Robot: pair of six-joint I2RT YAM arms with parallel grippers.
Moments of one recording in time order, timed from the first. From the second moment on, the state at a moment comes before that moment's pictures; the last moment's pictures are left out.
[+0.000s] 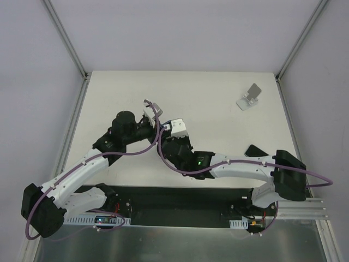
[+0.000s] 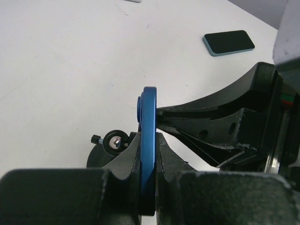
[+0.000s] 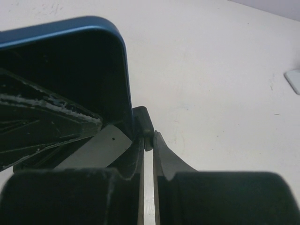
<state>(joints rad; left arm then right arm) -0.59 1.01 0.75 -0.07 0.36 -0.05 1.31 1.50 1.01 -0.04 1.03 0.32</state>
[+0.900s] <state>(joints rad) -0.60 1.07 0.75 0.04 0.03 -0.04 1.35 0.98 0.76 0.10 0.89 0.09</state>
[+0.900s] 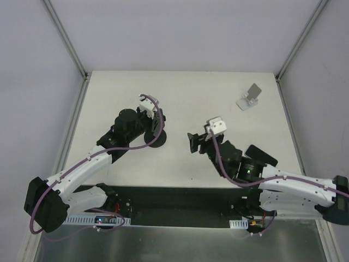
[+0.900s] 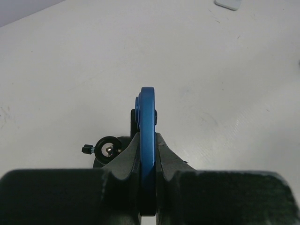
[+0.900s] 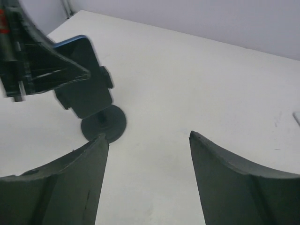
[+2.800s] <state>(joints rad) -0.57 0.38 0.78 -0.49 -0.01 -0.16 0.96 1.65 1.29 0.01 -0.06 0.04</state>
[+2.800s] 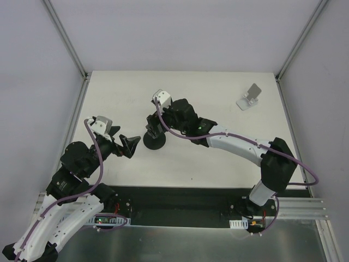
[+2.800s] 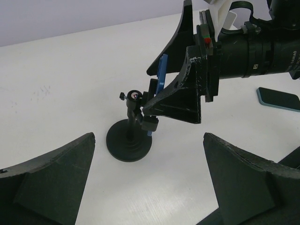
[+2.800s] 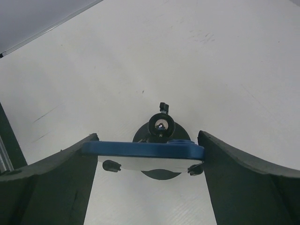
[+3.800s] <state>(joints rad) -0.57 0.51 0.79 -0.45 -0.03 -0.10 0.82 1.67 1.29 0.07 0.50 0.07</state>
